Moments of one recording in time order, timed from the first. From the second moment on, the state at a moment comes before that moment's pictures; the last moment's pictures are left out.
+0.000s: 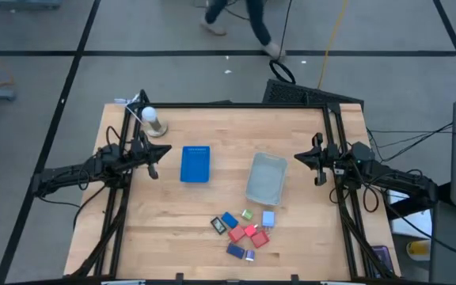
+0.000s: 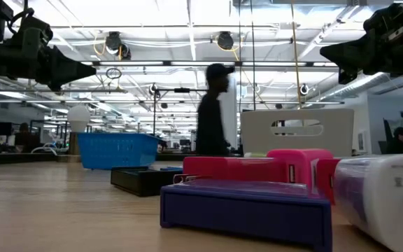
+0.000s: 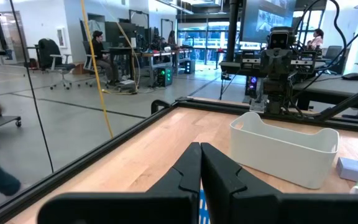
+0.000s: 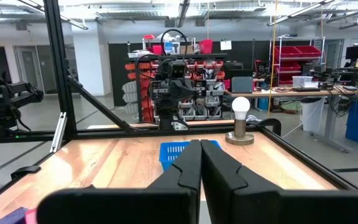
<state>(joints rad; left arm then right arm) 0.20 0.03 0.02 0.06 -0.15 0.00 -0.31 0.04 0.01 0.19 -0.26 0.07</state>
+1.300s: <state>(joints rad) 0.20 0.03 0.02 0.21 -0.15 -0.01 -0.31 0.04 0.01 0.20 -0.26 0.07</state>
